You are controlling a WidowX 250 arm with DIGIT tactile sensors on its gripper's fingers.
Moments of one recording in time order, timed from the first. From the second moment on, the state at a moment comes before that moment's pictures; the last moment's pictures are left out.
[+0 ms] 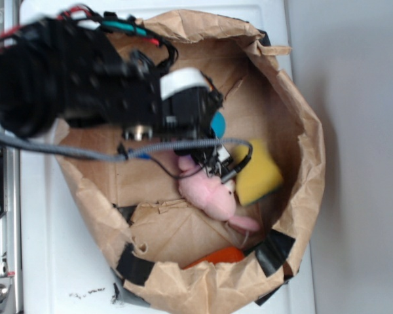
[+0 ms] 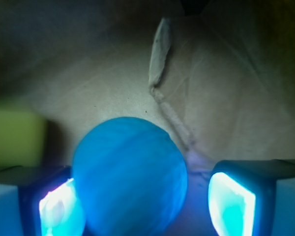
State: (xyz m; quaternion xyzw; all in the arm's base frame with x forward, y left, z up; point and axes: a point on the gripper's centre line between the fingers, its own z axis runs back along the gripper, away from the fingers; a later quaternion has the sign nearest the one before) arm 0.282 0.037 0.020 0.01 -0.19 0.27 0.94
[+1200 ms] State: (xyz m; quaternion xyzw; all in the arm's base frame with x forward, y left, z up) arm 0.252 0.036 0.123 -0.02 -0.06 0.24 0.97
